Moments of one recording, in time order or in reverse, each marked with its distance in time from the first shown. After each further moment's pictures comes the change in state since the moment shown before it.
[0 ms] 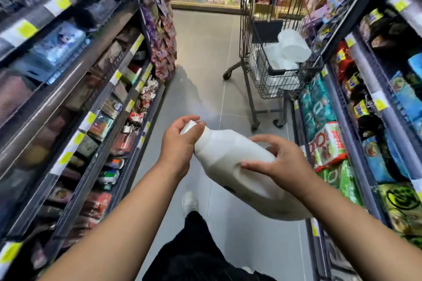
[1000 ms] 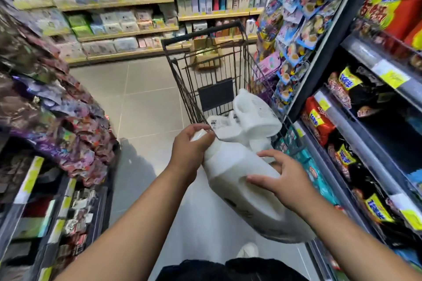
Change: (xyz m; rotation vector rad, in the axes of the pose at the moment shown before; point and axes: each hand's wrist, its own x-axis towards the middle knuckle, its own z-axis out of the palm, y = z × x) left_hand 0.524 0.088 0.368 0.174 -0.354 -0.044; right_hand 0.513 0.077 -0.202 0.203 0.358 0.203
